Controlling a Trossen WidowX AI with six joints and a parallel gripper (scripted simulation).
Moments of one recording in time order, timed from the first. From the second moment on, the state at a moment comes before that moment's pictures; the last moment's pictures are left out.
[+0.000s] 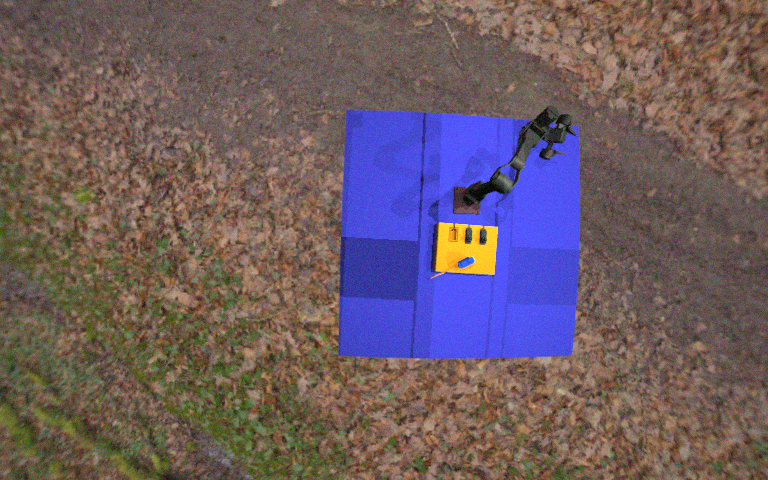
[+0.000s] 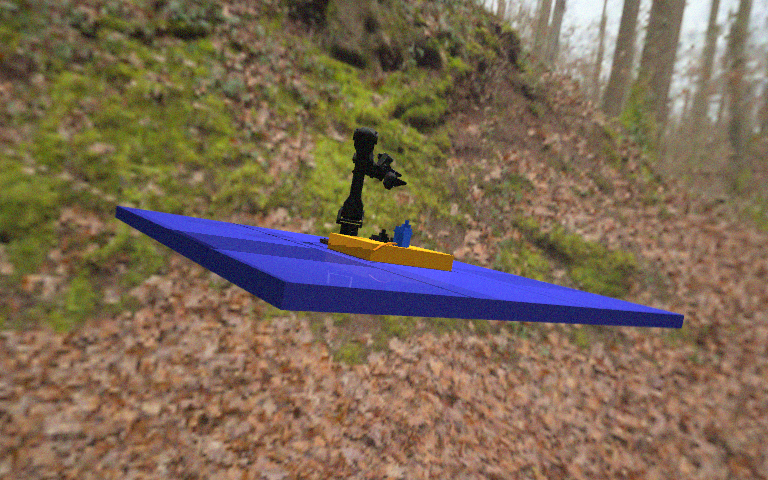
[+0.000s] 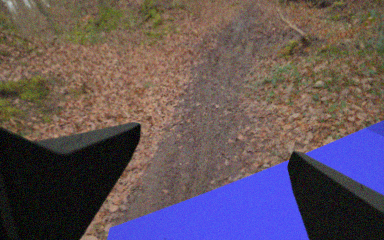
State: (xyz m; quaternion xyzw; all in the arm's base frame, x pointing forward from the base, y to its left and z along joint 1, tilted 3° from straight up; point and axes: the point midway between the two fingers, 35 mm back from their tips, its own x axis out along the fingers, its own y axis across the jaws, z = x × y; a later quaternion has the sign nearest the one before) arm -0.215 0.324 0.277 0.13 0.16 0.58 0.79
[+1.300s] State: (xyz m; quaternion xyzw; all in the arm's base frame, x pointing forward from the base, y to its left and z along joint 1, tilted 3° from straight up) arm -0.073 0.398 0.253 -0.09 0.09 0.50 0.86
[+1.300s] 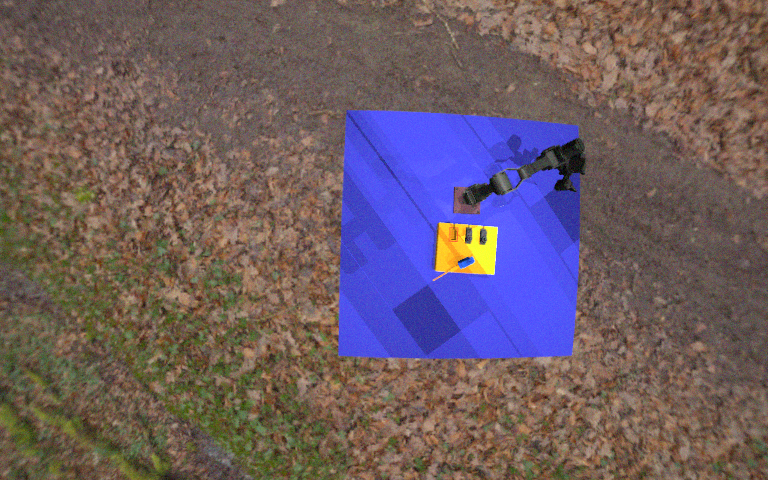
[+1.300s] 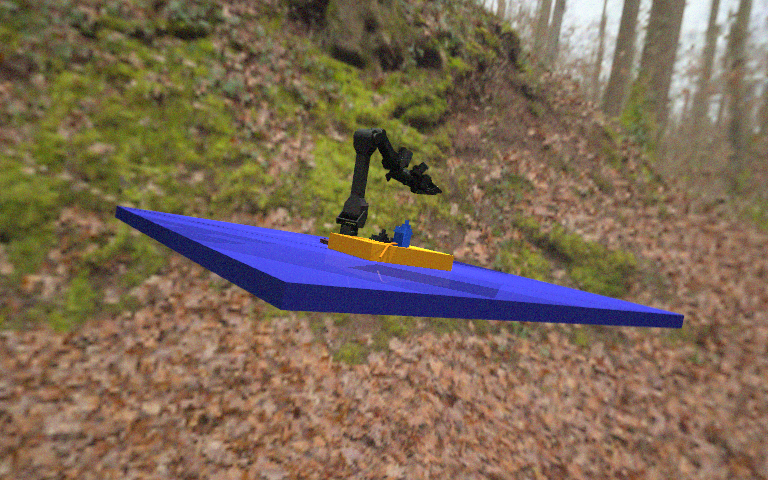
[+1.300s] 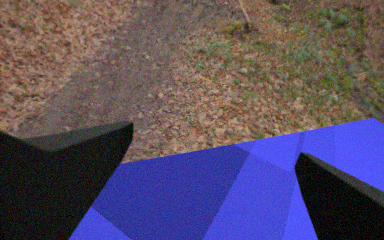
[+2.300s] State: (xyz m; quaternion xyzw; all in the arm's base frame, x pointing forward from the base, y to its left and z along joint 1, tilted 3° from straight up) arm 0.148 0.380 0.226 -0.42 0.12 0.35 0.83
